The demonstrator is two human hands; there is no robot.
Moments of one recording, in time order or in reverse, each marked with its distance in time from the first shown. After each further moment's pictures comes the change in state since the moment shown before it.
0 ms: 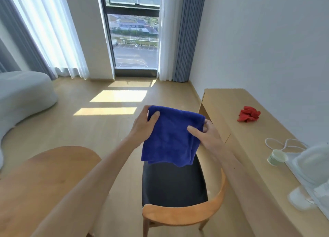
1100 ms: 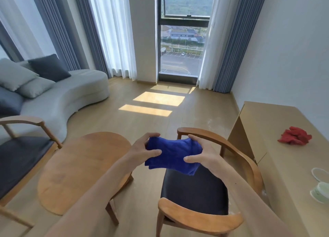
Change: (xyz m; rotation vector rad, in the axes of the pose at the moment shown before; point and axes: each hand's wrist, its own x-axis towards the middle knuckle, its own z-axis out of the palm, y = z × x) left_hand -0.126 -0.029 -0.048 -0.007 -0.019 -0.182; right_hand -0.032 0.014 0.036 -0.291 -0.519 -0.045
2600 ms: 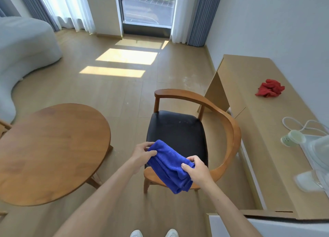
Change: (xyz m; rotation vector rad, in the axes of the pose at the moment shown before) left_hand 0.049 -0.148 0.093 -0.173 -0.100 -0.487; right_hand -0.034 0.155 0.079 0.035 0.242 0.504
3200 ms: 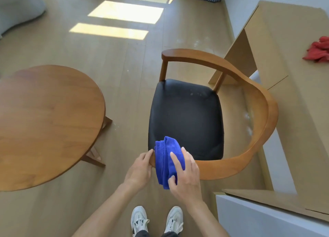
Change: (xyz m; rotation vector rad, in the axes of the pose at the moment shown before) left_hand 0.060 -0.177 0.005 0.755 -0.035 0.138; right_hand 0.055 0.116 0.143 -0.694 0.287 -0.505
